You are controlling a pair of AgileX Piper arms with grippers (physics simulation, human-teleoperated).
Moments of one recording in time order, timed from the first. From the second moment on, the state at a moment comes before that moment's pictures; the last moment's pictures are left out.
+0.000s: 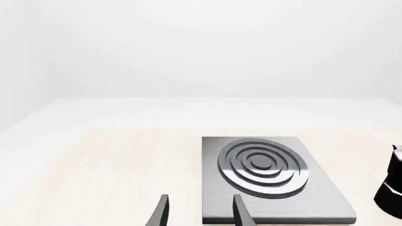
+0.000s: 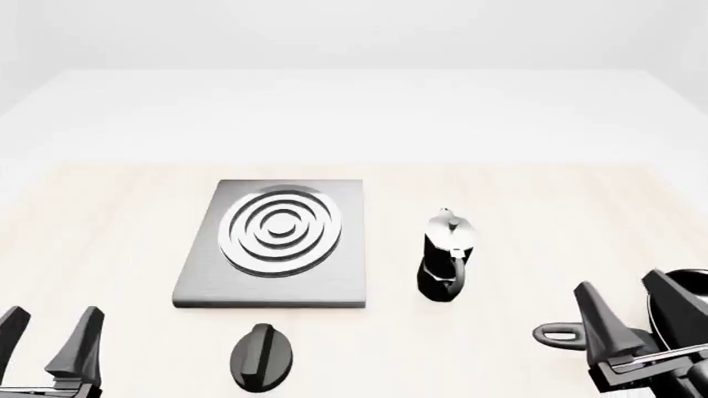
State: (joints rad) left arm 0.00 0.00 0.00 0.00 0.00; right arm 0.17 0.24 -0.08 -0.17 -0.03
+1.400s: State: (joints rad) left arm 0.00 0.00 0.00 0.00 0.00; right arm 0.39 0.88 -0.07 -0.70 0.03
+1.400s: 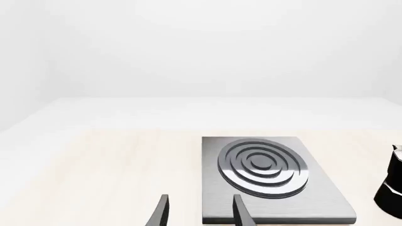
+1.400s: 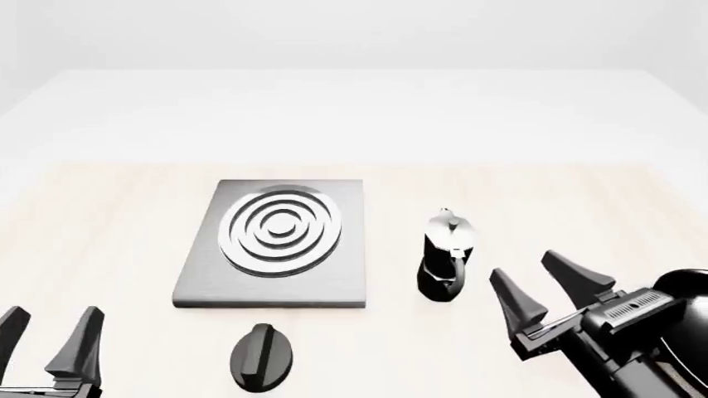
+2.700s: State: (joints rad) left arm 0.00 0.00 0.00 0.00 0.00; right arm 0.39 1.34 -0.14 -0.99 0.07
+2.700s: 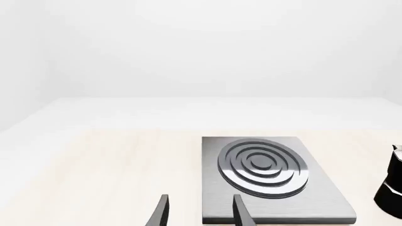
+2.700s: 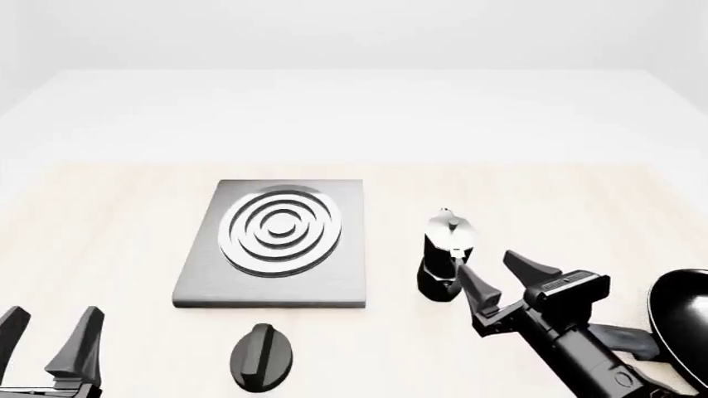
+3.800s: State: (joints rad) left arm 0.00 0.00 0.00 0.00 0.00; right arm 0.42 1.57 -0.20 -1.08 0.11
